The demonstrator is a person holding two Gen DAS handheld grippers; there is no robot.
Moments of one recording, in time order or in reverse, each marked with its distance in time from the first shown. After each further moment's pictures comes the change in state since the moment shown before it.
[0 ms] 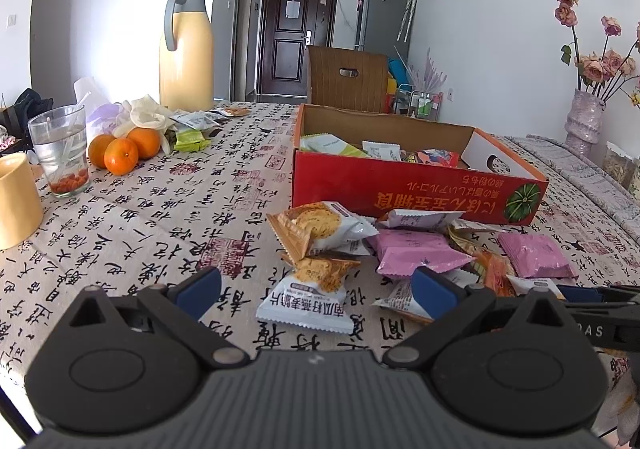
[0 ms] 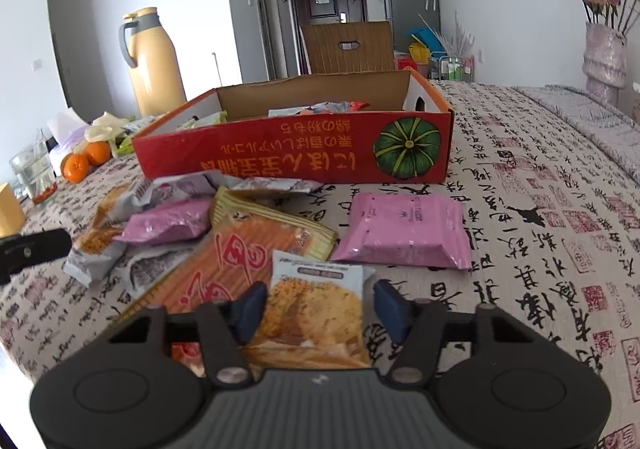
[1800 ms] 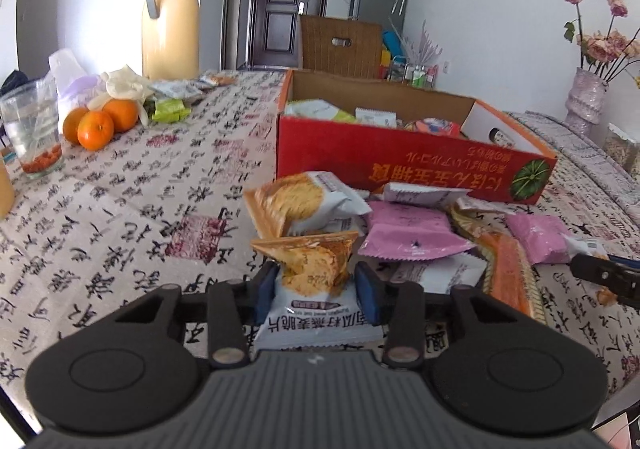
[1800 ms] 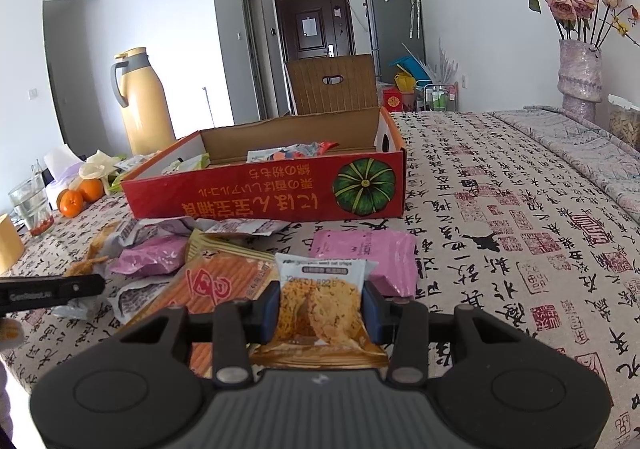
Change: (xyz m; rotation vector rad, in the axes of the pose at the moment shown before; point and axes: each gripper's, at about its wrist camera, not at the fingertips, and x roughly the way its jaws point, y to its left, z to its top) left arm 0.033 -0.003 0.000 0.004 0.084 -0.026; right arm -0.026 -0.028 0.004 0.052 -0.111 -0.029
